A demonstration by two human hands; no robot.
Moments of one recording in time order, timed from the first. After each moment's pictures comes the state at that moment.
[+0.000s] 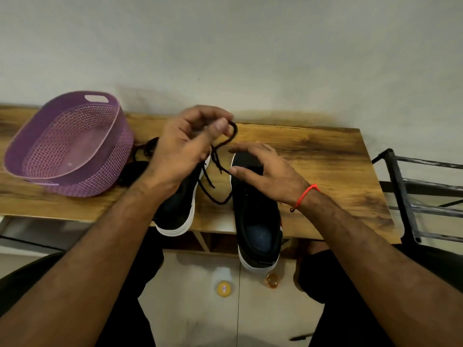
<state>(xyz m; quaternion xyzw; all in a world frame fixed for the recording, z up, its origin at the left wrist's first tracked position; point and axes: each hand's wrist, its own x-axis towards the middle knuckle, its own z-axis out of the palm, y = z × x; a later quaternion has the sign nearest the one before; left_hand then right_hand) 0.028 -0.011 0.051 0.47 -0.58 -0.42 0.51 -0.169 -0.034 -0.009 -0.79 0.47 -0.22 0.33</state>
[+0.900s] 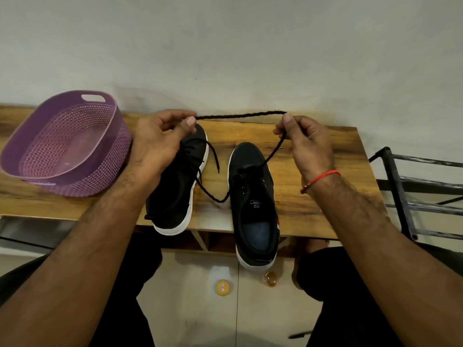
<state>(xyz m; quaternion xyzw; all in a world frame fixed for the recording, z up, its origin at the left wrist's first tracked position) 0.054 -0.031 0.036 0.63 -0.49 -0.35 0.49 -0.196 -0.052 0.014 -0.52 0.56 -0.53 0.37</state>
